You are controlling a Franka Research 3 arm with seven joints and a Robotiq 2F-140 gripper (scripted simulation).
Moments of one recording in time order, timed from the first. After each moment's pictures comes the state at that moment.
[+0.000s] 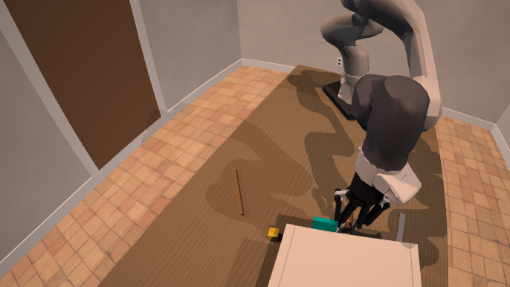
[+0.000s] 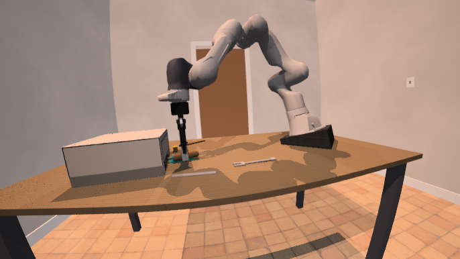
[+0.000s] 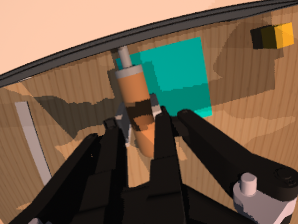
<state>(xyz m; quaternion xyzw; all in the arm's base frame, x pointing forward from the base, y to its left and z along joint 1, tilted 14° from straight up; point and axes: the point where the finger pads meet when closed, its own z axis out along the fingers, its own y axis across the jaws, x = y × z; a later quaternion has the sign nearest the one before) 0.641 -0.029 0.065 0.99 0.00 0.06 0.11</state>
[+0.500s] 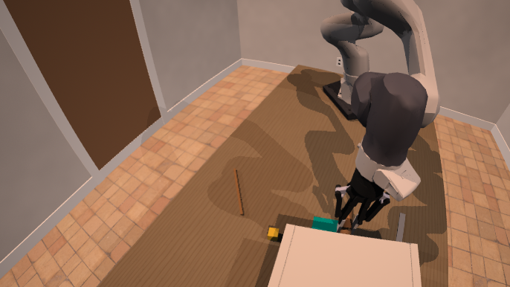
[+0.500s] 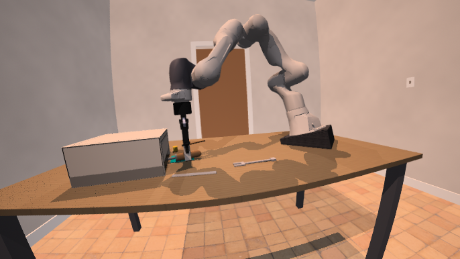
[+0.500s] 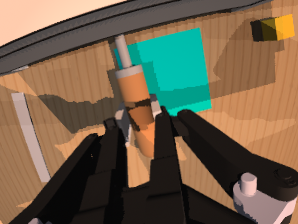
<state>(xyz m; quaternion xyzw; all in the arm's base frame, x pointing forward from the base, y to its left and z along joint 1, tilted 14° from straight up) 0.630 -0.029 0.063 0.99 0.00 0.06 0.11</state>
